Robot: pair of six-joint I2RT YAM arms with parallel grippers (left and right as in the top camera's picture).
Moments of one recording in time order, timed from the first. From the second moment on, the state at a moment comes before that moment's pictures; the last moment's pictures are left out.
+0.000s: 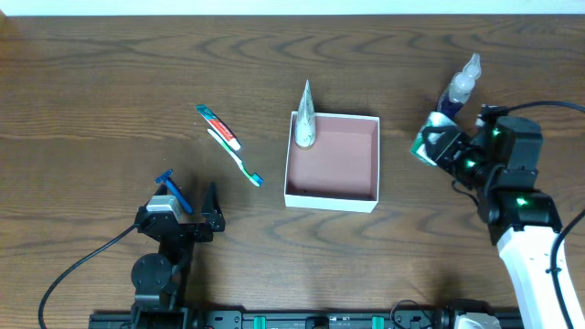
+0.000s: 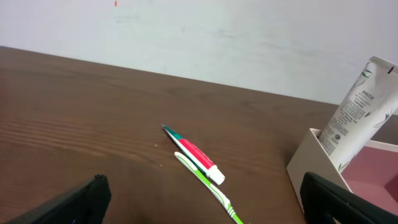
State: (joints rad) left arm -0.06 0.01 0.02 -0.11 0.02 -0.22; right arm -0.02 1.10 0.80 -0.40 -0.35 0.65
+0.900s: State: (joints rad) left arm -0.06 0.01 0.02 -0.11 0.02 -0.22; right arm 0.49 1.52 0.80 -0.03 -0.30 0.70
